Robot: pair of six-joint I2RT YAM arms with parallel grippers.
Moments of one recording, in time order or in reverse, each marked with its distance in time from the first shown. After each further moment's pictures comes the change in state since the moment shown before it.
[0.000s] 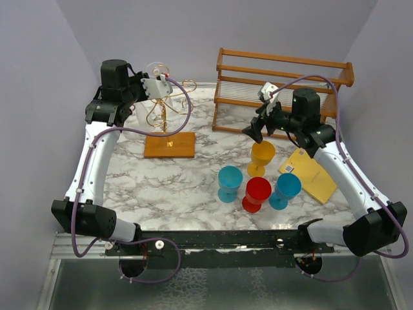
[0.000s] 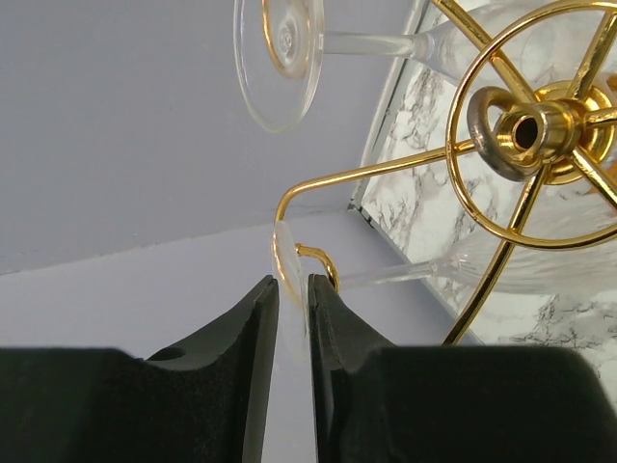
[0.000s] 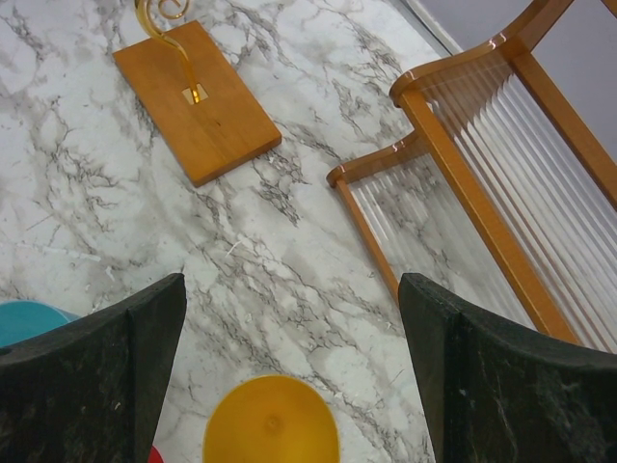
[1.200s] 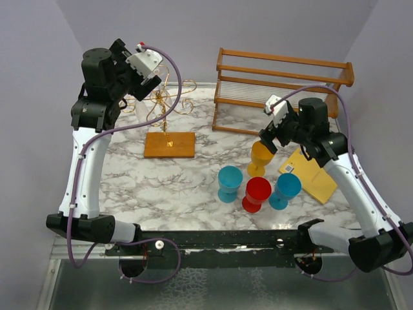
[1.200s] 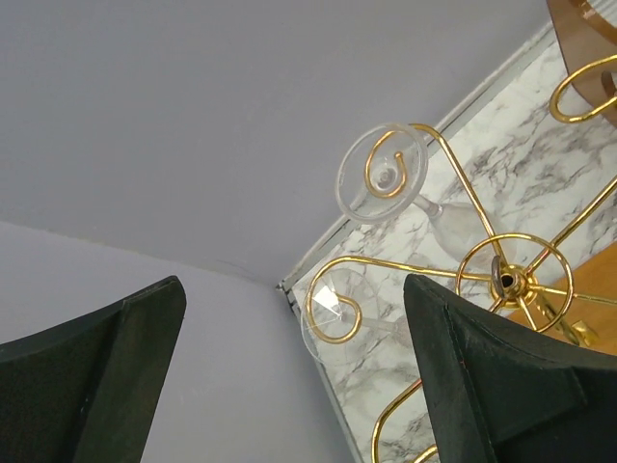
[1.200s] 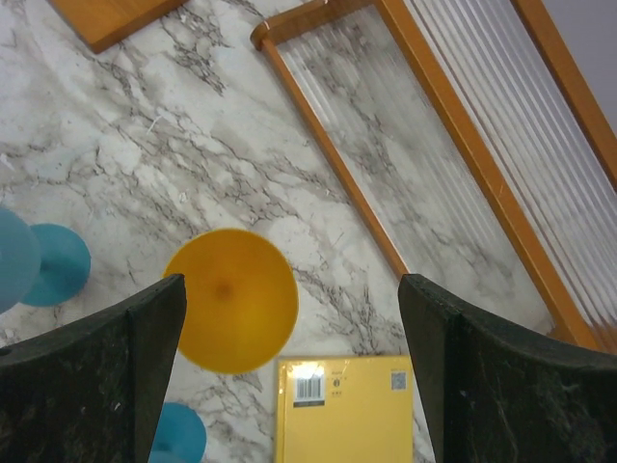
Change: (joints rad) left arm 0.000 -0.045 0.157 0.019 0.124 -0.473; right arm 0.000 -0.102 -0.002 -0.268 0.267 -0.159
